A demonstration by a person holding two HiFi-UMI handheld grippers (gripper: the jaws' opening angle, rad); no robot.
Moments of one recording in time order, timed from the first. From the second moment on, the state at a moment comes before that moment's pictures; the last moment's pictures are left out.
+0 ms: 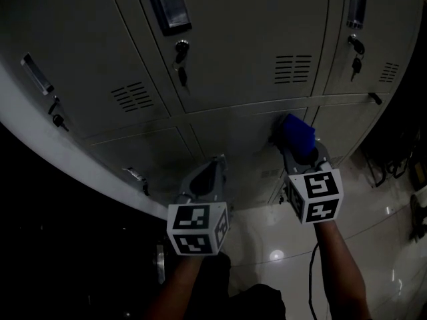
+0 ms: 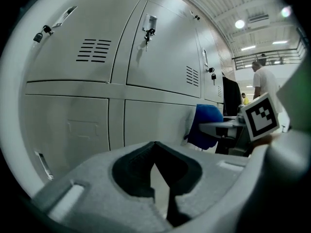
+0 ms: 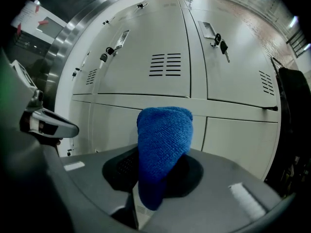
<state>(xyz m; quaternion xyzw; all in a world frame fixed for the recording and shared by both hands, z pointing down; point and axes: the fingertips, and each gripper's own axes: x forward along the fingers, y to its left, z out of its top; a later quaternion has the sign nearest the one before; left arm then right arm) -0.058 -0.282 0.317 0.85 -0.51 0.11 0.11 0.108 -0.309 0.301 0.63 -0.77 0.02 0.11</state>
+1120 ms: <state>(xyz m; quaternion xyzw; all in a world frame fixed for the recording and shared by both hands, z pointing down) -0.111 -0.288 0.360 0.83 -0.54 0.10 0.10 -0.072 -0.315 0.388 0.50 -0.86 0.04 0.10</state>
